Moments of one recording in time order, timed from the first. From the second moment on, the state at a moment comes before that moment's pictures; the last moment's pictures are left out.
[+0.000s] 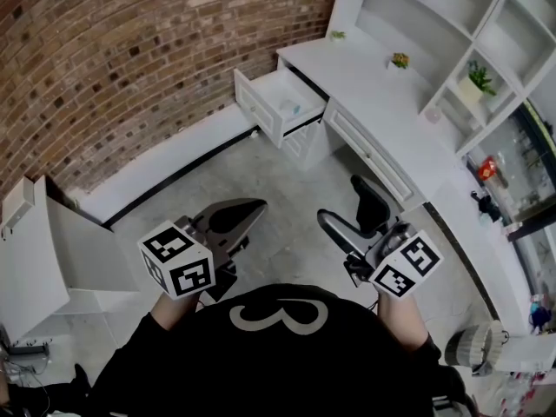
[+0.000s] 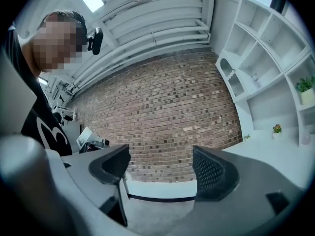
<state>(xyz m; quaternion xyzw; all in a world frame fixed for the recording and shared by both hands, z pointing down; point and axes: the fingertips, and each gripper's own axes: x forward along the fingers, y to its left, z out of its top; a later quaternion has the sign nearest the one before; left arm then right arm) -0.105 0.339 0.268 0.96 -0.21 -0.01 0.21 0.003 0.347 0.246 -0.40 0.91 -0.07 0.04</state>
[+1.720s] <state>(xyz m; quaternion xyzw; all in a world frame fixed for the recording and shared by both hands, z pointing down) -0.080 -0.037 0.335 0.92 -0.28 0.05 0.26 0.037 -0.036 0.346 -0.41 0.90 -0.16 0.00</state>
